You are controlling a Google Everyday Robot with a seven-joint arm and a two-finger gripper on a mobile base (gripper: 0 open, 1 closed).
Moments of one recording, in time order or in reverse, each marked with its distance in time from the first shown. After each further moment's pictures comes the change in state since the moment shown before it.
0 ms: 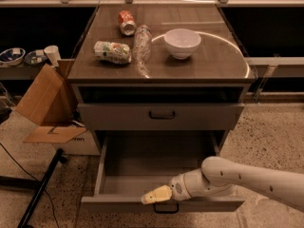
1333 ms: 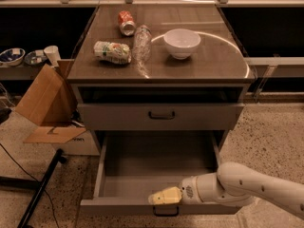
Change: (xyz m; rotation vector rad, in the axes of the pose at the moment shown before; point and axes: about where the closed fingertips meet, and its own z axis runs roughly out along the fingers) arm 0.004 0.027 -0.047 0.047 -0.095 0.002
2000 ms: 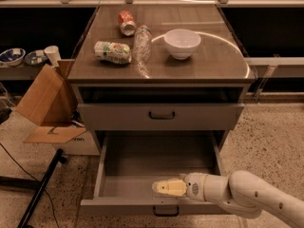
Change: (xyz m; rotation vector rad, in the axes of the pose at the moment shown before) arm -0.043 0.006 -0.034 0.005 -0.301 -0.025
